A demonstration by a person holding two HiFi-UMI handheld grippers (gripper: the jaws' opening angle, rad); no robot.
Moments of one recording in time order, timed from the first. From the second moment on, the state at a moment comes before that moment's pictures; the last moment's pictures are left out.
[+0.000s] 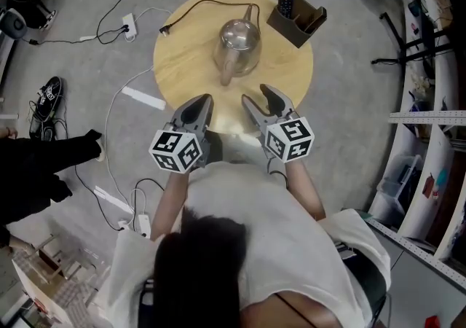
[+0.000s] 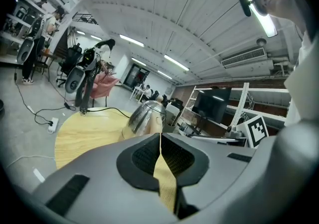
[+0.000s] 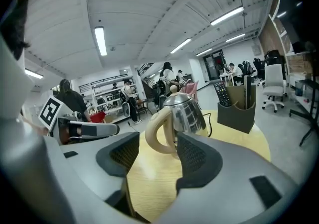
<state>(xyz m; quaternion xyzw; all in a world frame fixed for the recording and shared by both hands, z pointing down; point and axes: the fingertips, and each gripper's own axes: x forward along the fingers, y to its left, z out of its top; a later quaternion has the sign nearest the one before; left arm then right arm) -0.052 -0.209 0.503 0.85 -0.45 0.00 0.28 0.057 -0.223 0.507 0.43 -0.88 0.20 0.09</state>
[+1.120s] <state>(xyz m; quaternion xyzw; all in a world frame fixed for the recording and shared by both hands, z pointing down) 0.017 -0.163 0.461 0.88 -0.44 0.02 0.18 0.057 -0.160 0.493 0.49 -0.85 0.15 0.13</state>
